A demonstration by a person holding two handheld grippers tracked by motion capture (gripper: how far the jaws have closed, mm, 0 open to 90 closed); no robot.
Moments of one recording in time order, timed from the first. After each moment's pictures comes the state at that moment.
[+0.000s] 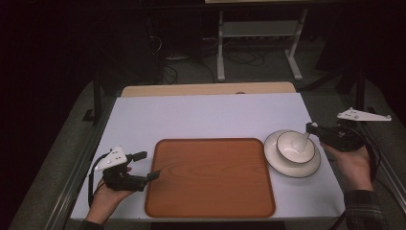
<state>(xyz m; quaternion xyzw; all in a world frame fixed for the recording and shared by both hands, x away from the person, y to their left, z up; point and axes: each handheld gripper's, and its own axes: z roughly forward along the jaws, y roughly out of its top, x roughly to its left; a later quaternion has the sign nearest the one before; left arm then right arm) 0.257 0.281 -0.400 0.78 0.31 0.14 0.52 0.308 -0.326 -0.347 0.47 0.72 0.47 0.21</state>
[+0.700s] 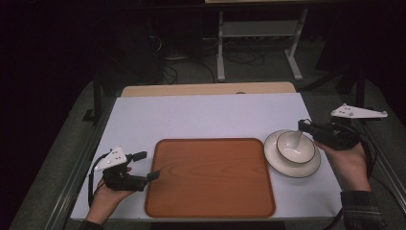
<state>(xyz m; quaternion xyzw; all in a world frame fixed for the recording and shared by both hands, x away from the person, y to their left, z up) 0.258 0.281 -0.400 0.78 0.31 0.14 0.52 0.301 -0.299 -0.324 0.43 0.74 0.48 0.20</state>
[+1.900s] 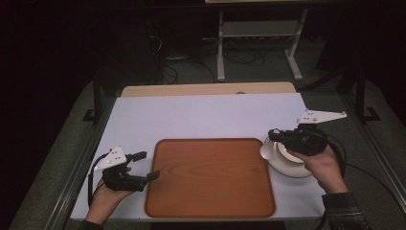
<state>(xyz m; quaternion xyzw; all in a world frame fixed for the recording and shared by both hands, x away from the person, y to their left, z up) 0.257 0.281 -0.399 0.78 0.31 0.14 0.52 0.300 -0.232 -0.332 0.36 0.79 0.48 0.13</state>
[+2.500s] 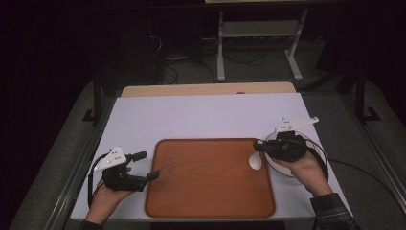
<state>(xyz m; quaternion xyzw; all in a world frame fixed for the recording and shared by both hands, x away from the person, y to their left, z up) 0.257 0.281 -0.399 0.78 0.31 0.14 0.52 0.303 -0.197 -0.355 0.32 0.83 0.44 0.10</state>
